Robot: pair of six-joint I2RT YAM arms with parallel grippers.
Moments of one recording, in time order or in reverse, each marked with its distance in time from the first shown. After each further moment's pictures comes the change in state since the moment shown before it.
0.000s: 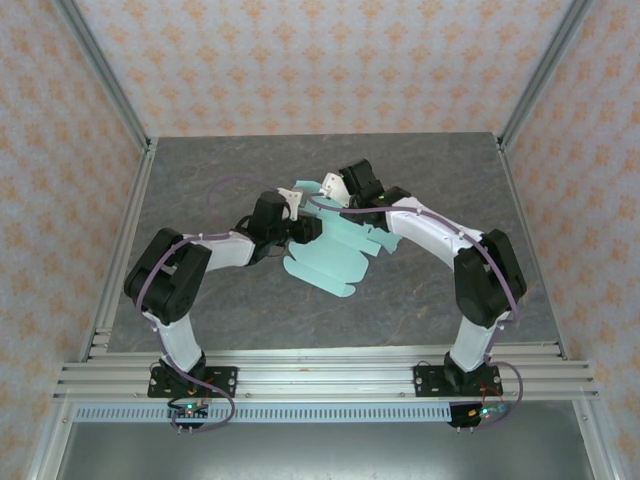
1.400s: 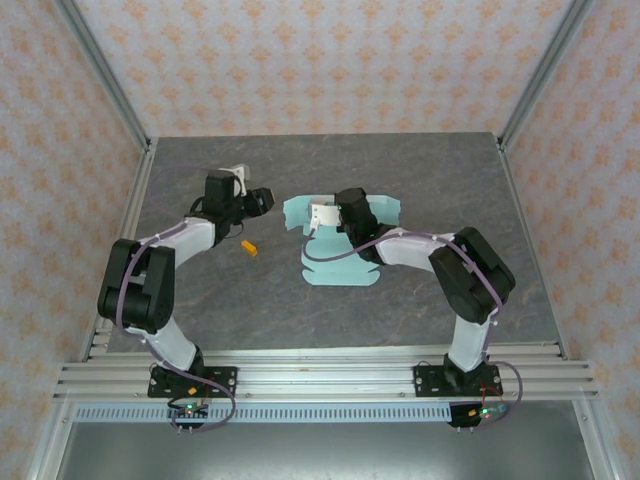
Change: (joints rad) left arm 0.301 -0.090 0.081 -0.235 -0.065 -0.037; right arm 0.065 0.054 -0.331 0.779 0.104 -0.615
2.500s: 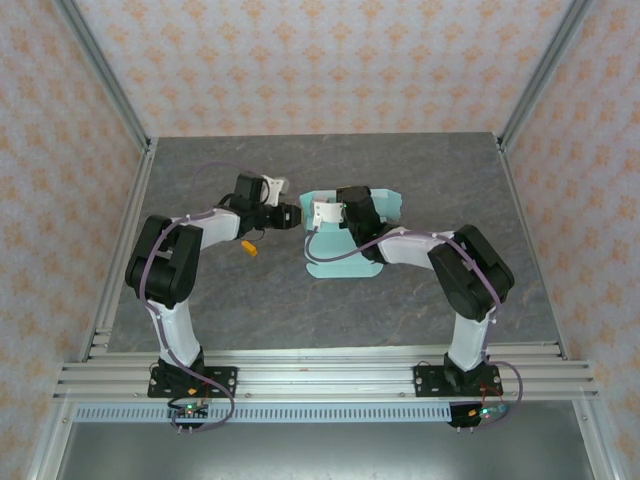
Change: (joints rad) left arm -0.111 0.204 0.113 -0.062 0.234 0.195; right arm -0.031 0.018 -0.013 0.084 -0.037 -0.059
